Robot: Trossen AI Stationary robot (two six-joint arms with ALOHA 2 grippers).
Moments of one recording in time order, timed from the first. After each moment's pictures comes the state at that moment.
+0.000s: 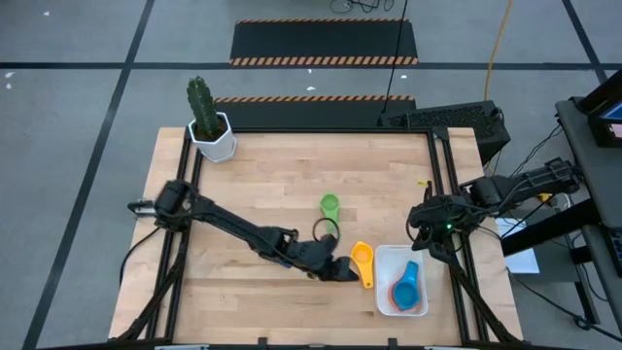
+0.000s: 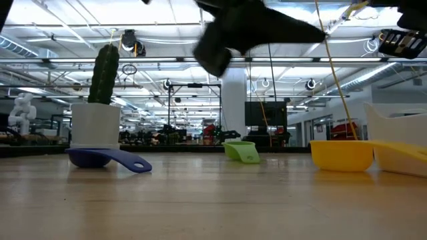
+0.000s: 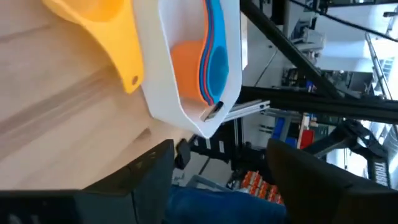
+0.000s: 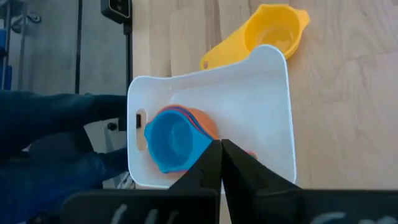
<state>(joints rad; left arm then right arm) -0.33 2.00 1.38 0.18 0.00 -1.58 0.28 0.76 0.75 -0.92 -0.32 0.58</state>
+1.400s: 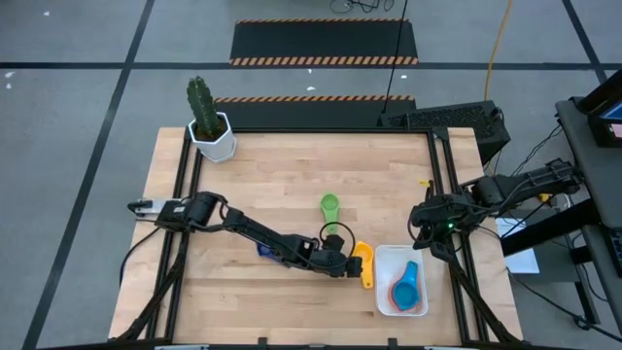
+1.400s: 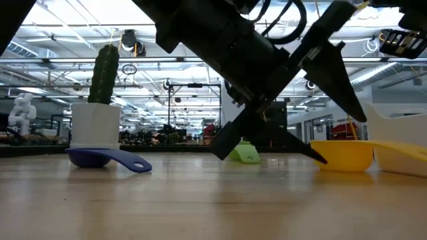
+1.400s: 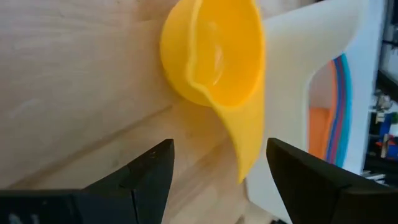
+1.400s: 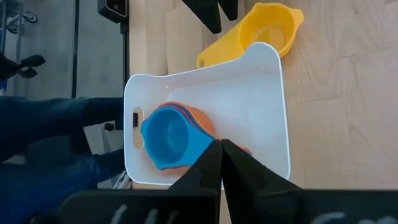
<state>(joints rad) -0.30 2.26 1.54 0.04 -0.16 -1.57 0.28 0.74 0.75 -0.95 -0.31 0.58</state>
